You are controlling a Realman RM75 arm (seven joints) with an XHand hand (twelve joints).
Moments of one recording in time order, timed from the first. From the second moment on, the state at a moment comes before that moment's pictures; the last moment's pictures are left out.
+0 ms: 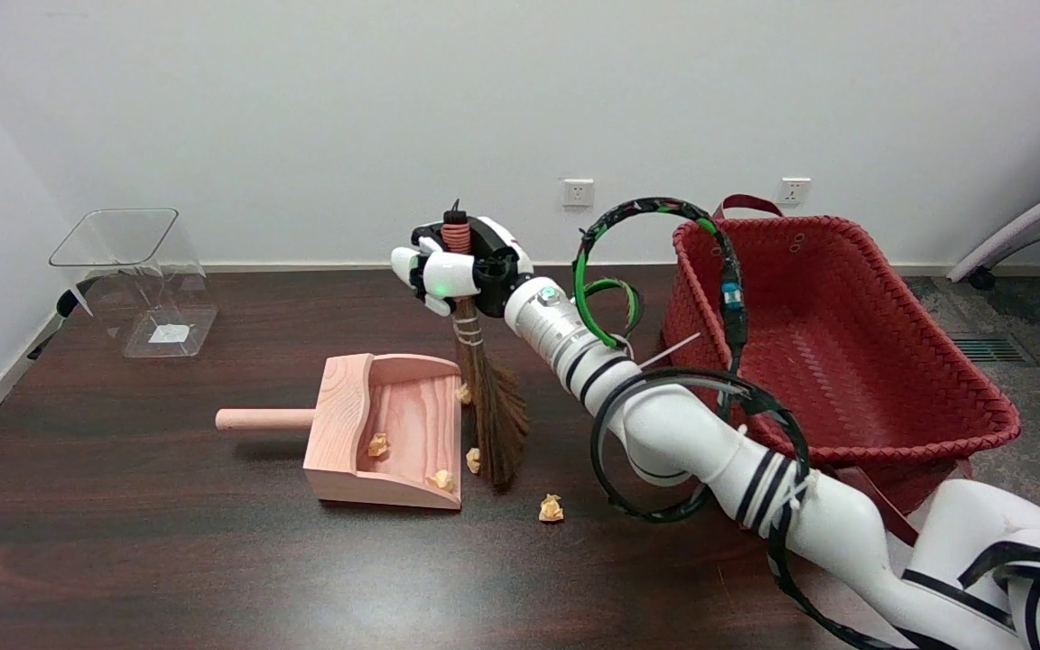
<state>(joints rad) 0.48 -1.30 0.85 -1.24 -1.31 0.36 0.42</state>
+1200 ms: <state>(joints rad) 0.43 -1.38 0.89 -1.38 -1.33 0.30 0.41</state>
